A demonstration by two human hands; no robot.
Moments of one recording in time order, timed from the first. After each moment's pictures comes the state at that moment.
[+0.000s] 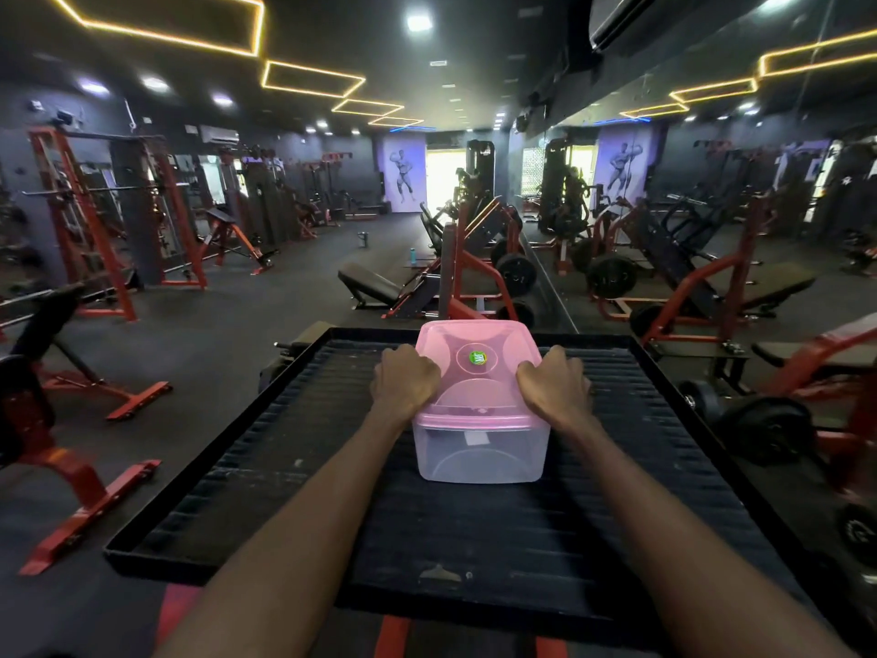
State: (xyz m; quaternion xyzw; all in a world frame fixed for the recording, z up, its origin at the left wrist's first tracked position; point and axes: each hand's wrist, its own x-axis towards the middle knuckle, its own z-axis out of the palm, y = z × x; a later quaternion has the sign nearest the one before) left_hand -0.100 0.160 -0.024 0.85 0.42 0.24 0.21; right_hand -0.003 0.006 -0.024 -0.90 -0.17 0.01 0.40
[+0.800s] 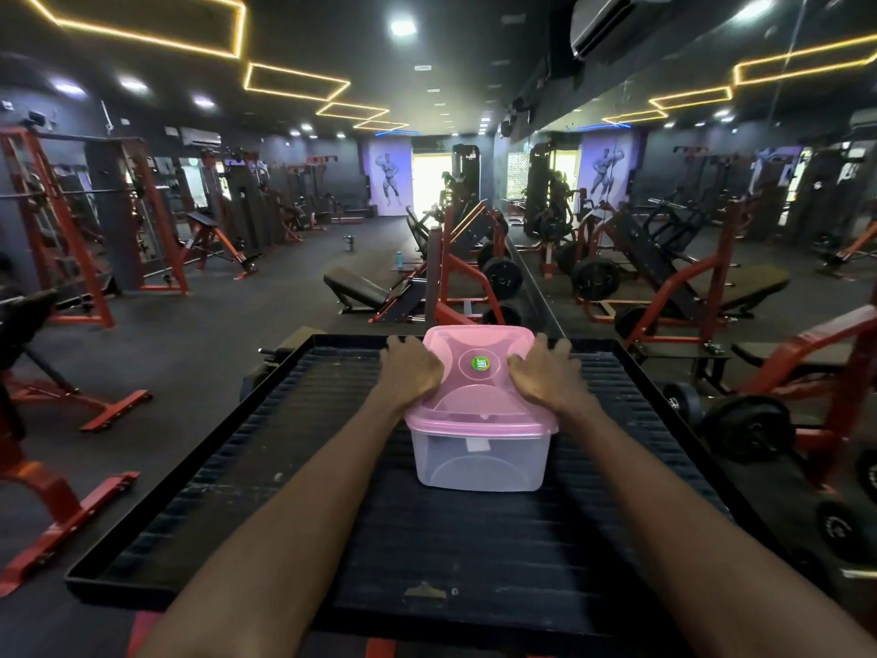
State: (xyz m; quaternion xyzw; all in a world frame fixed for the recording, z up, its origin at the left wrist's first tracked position) left_hand -0.066 0.163 -0.010 0.89 0.36 0.18 0.20; right_hand 0.037 0.009 -0.018 -0.93 -0.23 0.00 0.29
